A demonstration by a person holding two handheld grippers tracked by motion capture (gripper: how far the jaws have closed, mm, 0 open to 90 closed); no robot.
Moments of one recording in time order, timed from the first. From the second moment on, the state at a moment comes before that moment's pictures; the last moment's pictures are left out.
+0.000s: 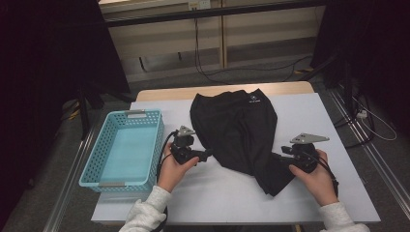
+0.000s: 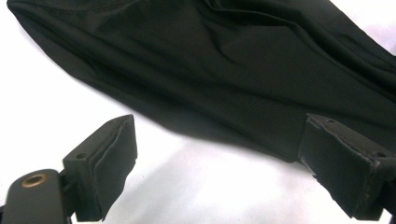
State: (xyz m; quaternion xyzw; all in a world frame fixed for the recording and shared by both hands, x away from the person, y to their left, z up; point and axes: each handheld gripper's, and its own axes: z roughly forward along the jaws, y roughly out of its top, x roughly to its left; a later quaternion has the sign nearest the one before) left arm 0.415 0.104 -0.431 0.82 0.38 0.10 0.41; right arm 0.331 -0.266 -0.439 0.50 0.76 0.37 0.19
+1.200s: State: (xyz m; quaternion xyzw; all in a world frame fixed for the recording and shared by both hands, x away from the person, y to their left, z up) left arm 0.412 0.105 -0.427 0.82 0.38 0.10 0.42; right arm 0.290 -0.334 -0.433 0.56 0.73 0.33 0.20
